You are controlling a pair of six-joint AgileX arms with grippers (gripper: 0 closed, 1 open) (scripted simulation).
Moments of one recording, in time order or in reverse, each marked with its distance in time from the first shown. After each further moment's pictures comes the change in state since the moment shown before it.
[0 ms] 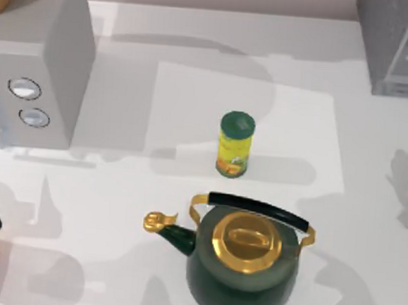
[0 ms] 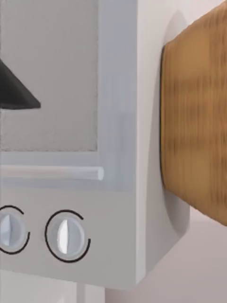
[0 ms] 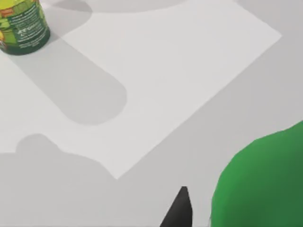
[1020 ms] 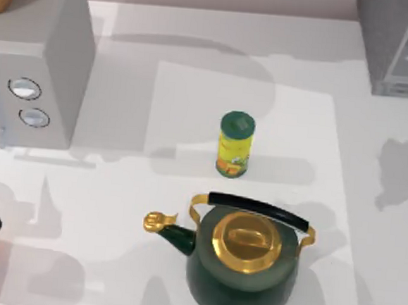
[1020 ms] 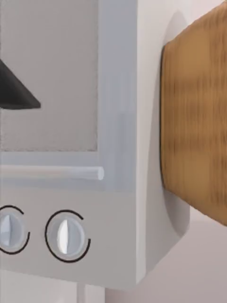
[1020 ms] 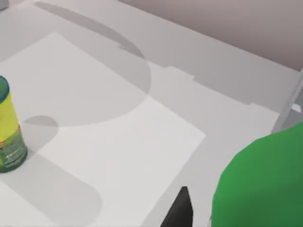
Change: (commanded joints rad) left arm 0.000 0.000 0.000 0.000 0.000 0.000; right arm 0.102 -0.494 -0.051 -0.077 0.221 0.300
